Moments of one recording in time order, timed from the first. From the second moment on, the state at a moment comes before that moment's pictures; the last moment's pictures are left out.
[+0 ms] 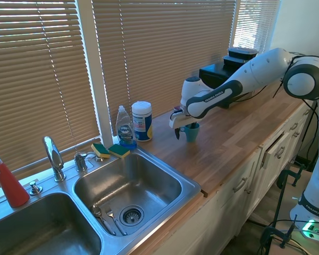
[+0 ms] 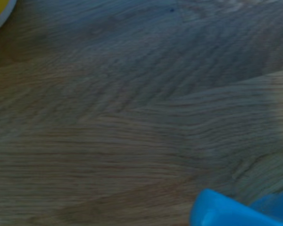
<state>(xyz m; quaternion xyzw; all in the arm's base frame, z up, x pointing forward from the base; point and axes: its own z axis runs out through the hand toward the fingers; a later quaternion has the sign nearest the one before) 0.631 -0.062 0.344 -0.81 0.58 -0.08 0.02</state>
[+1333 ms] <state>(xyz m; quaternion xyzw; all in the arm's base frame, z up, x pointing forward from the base) 0.632 -0.049 0.362 -0.82 0.56 -0.09 0.04</state>
